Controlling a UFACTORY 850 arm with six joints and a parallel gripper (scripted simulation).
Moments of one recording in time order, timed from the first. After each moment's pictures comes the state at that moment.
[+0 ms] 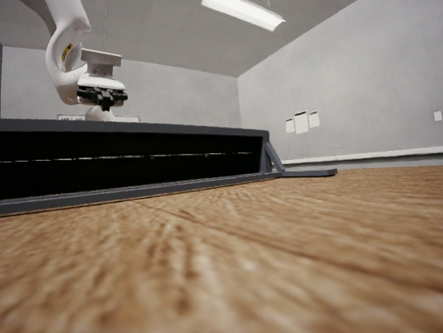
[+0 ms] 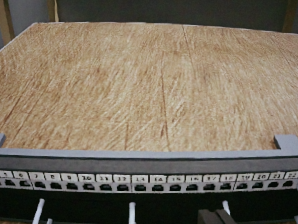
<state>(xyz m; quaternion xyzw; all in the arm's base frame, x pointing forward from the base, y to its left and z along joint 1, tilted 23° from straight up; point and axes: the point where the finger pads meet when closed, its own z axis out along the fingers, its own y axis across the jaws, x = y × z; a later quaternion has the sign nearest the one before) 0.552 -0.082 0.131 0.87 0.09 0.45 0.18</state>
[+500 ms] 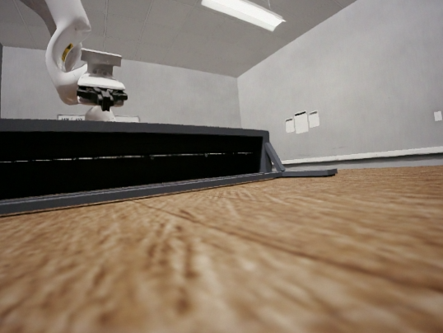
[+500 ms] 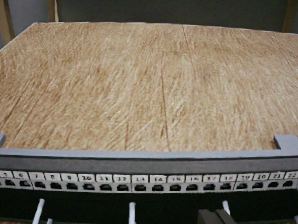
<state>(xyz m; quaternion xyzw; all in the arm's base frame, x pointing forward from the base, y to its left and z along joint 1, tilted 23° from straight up) 0.552 -0.082 0.131 0.87 0.09 0.45 0.18</state>
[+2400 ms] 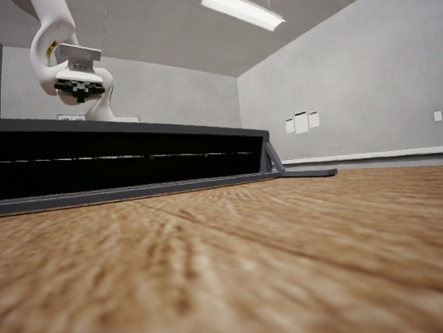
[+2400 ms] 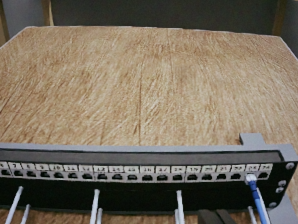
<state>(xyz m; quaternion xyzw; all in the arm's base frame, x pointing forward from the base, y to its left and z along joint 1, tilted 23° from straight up) 0.514 -0.112 0.173 0.87 0.09 0.45 0.18</state>
